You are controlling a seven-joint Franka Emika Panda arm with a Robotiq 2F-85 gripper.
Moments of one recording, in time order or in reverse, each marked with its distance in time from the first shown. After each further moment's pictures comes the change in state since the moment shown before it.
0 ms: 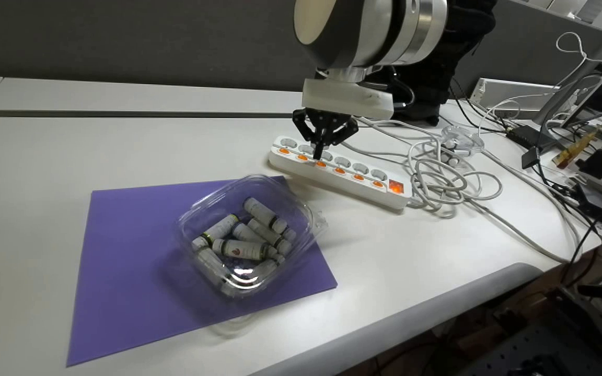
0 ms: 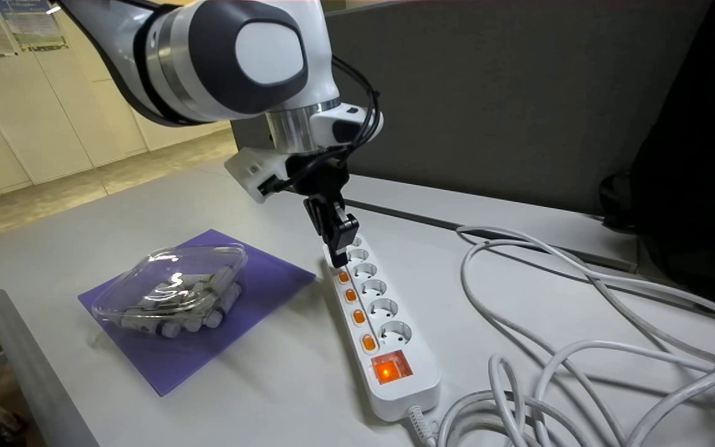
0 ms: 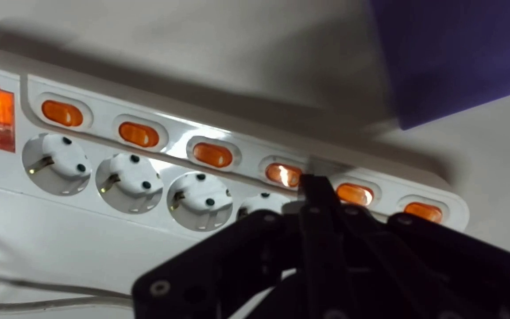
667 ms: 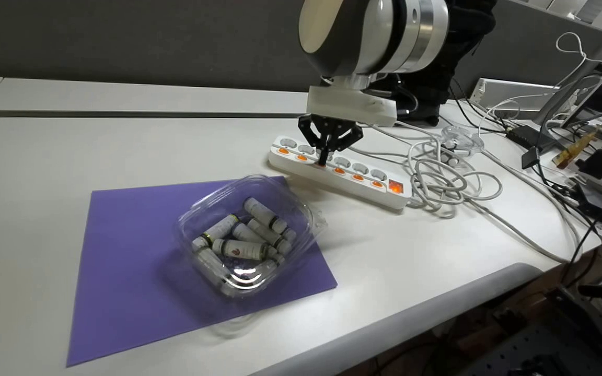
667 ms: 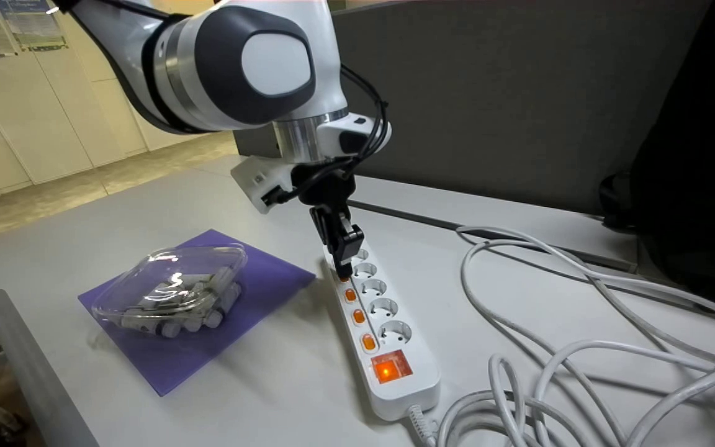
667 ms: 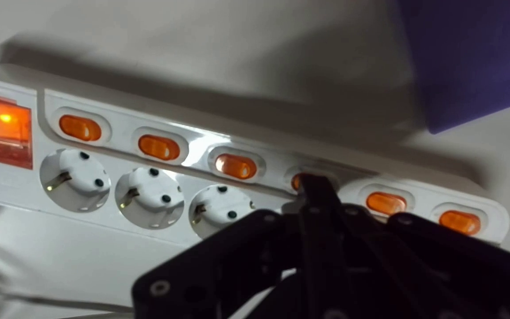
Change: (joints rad) arm 0.004 0.019 -0.022 0.001 0.021 -0.002 0.000
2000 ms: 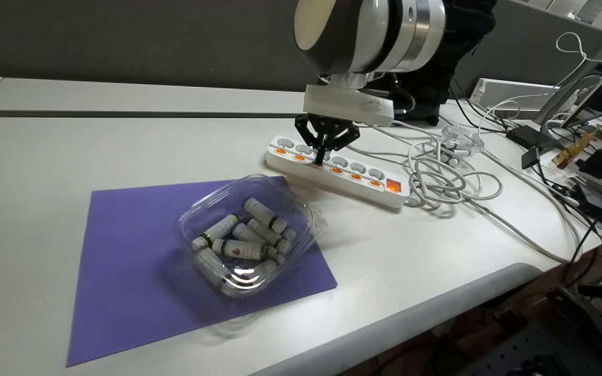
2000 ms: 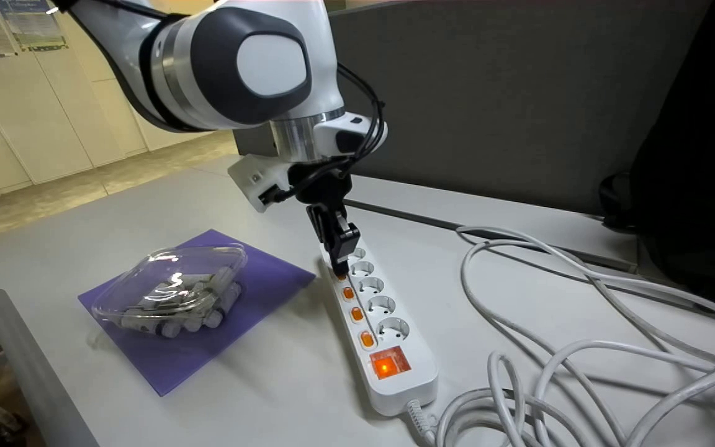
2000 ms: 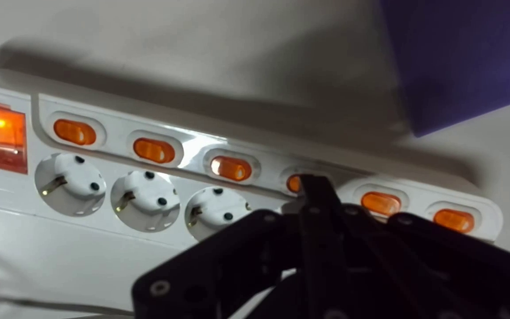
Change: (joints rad) arm 0.010 -0.001 0.002 0.000 0.024 0.002 -0.017
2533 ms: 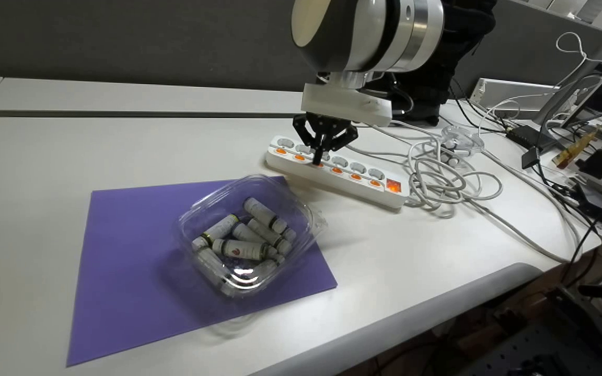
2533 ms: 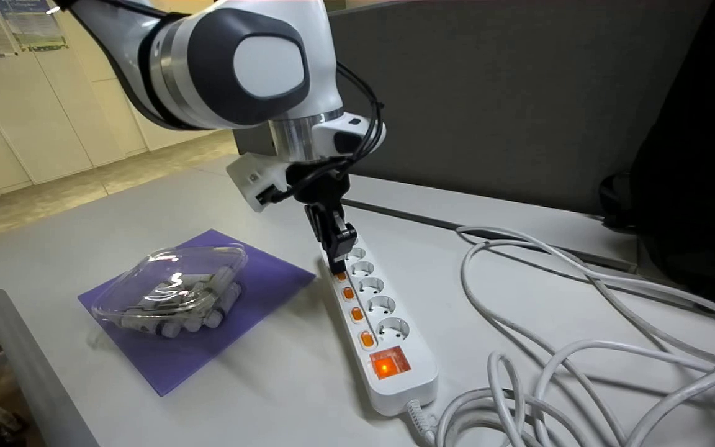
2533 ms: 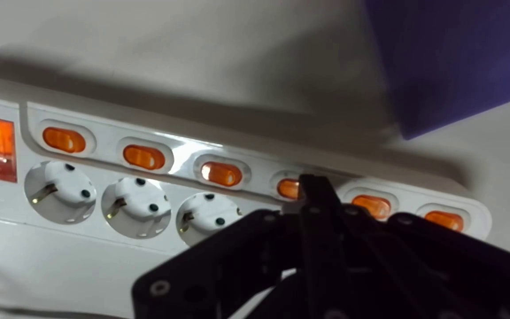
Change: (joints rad) arm 0.000 0.000 0.006 0.000 0.030 -0.001 -0.012
